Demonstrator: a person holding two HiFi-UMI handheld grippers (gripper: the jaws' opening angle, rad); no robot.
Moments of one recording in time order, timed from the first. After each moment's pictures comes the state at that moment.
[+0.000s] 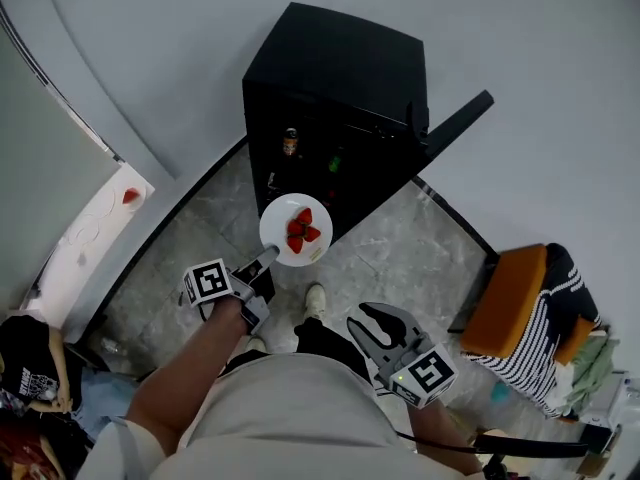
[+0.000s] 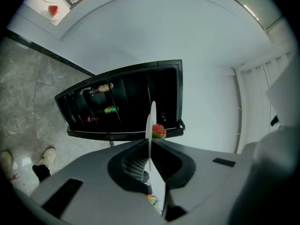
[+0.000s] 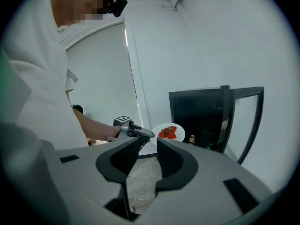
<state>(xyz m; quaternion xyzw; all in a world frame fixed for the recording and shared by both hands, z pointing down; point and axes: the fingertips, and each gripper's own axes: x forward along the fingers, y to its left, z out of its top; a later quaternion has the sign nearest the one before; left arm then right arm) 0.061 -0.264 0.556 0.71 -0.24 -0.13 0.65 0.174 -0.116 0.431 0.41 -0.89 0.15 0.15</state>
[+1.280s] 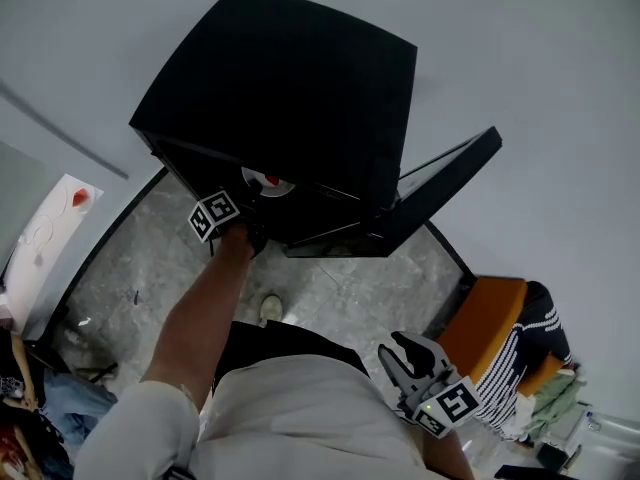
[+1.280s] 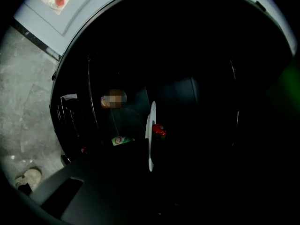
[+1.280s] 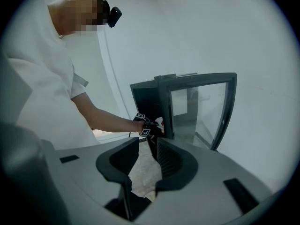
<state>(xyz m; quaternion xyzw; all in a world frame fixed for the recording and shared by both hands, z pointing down) 0.199 -0.549 0.725 0.62 -0.42 -0.16 0.65 0.393 -0.218 0.458 0.44 -0.84 0.23 0.21</state>
